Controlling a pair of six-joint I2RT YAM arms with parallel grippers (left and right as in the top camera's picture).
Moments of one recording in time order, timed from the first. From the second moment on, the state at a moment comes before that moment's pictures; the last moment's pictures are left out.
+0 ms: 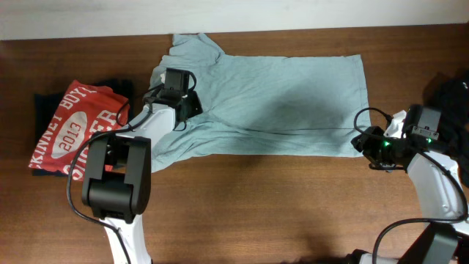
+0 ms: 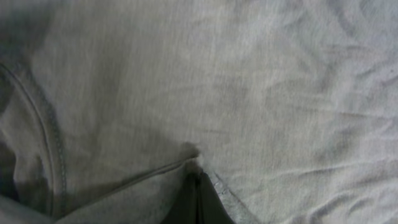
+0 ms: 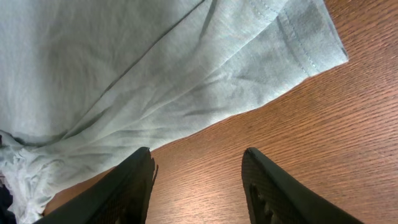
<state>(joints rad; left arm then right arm) -0.22 2.11 1.36 -0.26 -0.02 -0.47 -0.38 1.45 0.91 -0.66 -0.37 0.36</state>
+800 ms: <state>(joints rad) -0.22 2.12 1.50 -0.44 -0.02 -0.47 -0.38 1.45 0.91 -0.66 -0.37 0.36</state>
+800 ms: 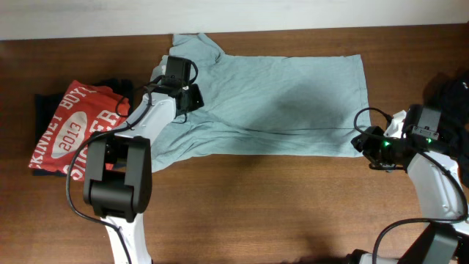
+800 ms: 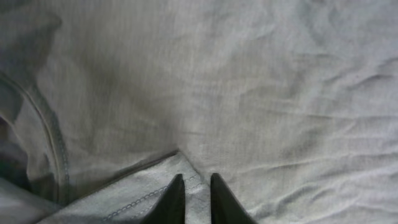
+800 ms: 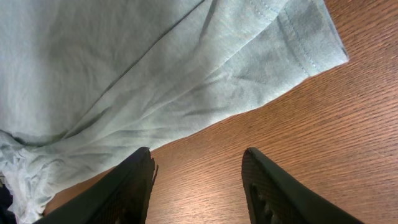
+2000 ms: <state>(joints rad) -0.23 2.19 1.61 -0.54 -0.01 -0.45 -0.38 1.45 0.91 -0.66 -0.37 0.36</state>
